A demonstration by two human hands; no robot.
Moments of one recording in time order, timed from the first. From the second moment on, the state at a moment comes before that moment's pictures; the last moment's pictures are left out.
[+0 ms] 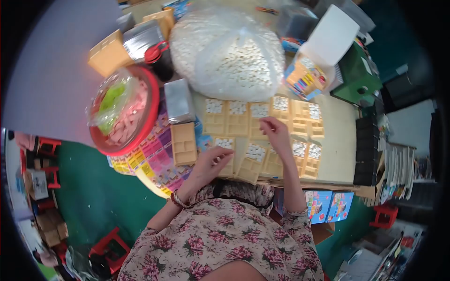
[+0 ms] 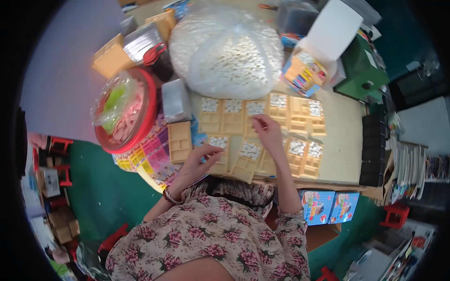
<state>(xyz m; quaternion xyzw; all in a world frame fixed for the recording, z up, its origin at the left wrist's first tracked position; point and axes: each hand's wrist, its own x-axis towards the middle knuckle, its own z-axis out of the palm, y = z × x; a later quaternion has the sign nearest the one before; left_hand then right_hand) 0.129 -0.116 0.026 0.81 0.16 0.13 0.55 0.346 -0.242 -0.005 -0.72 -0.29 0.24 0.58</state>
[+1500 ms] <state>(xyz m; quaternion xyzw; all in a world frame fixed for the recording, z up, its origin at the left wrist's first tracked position) 0.039 -0.048 -0.042 0.74 0.41 0.18 0.50 0.241 -0.110 -0.004 -0.78 -0.50 0.33 0.19</state>
